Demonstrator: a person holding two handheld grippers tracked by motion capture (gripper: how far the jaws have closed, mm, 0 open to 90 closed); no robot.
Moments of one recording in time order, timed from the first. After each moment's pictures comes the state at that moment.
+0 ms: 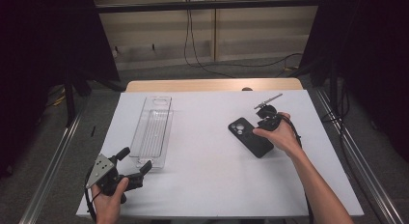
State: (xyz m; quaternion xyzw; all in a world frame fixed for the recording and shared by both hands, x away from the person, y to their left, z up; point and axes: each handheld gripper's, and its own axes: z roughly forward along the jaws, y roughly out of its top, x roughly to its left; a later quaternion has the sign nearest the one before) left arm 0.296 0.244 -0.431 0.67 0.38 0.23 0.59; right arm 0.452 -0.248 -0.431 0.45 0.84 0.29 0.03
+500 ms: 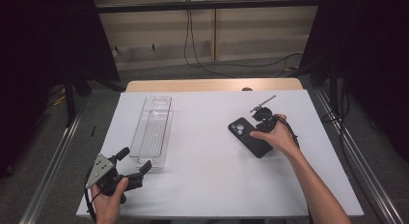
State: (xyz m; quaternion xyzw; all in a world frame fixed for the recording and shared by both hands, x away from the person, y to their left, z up) left arm 0.296 0.245 -0.431 0.67 0.38 0.24 0.59; right arm 0.455 -0.239 -0.441 0.44 0.86 0.25 0.02
